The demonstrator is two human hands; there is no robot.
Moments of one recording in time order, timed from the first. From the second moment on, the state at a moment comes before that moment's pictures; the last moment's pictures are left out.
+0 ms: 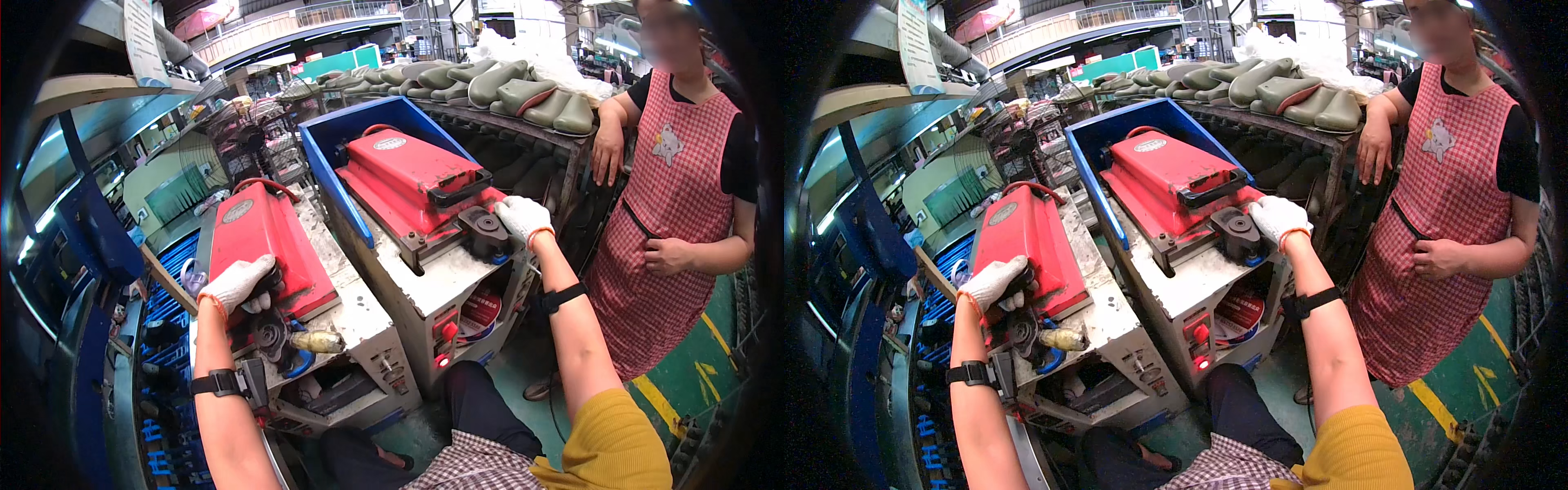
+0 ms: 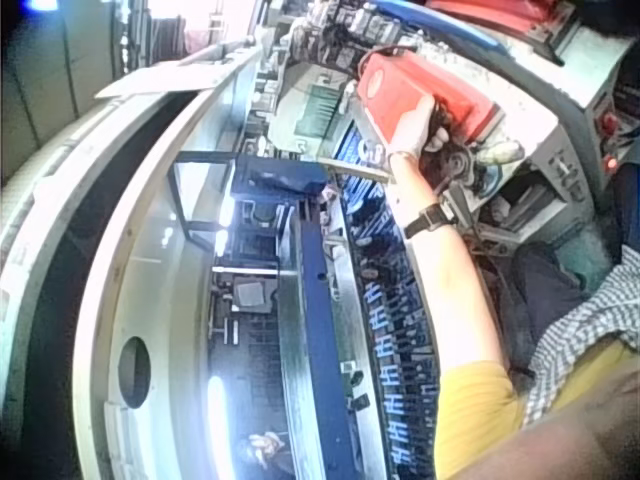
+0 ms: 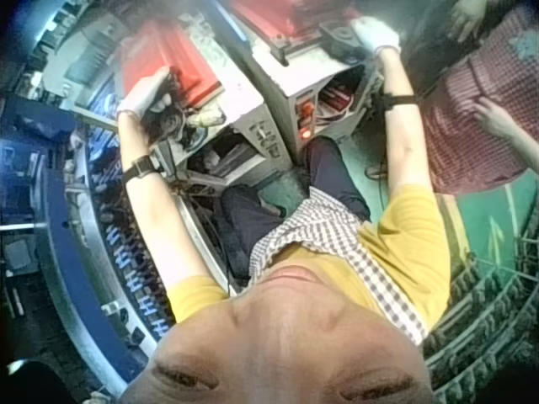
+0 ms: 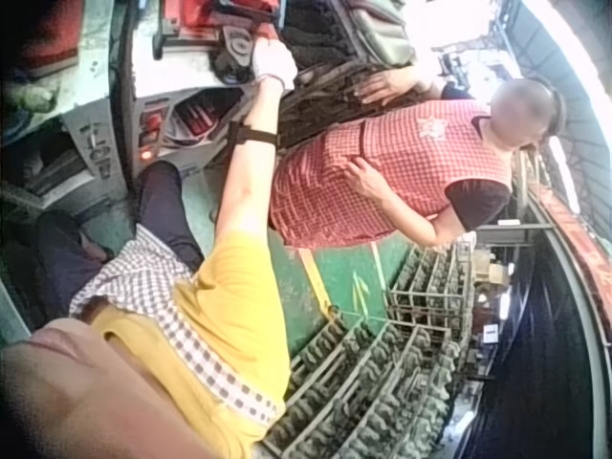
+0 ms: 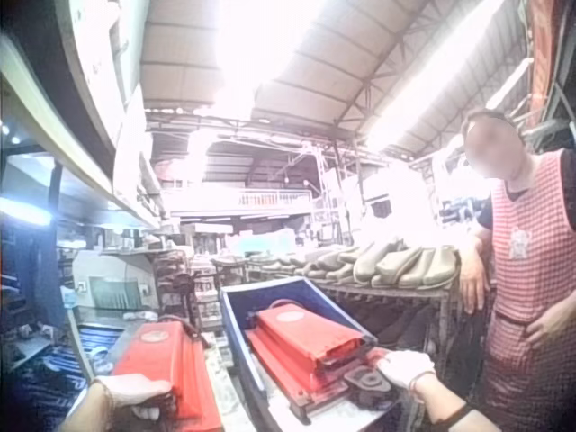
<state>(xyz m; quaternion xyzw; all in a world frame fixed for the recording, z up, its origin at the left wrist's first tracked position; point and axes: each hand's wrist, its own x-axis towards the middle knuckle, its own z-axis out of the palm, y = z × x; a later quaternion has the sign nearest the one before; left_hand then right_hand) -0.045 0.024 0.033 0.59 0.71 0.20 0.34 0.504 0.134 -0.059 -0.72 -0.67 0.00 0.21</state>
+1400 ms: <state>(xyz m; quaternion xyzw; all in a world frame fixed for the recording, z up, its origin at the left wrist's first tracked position) 0.209 0.058 -0.027 0.81 0.51 0.27 0.08 0.484 0.034 -0.083 -0.66 -0.67 -0.08 0.32</state>
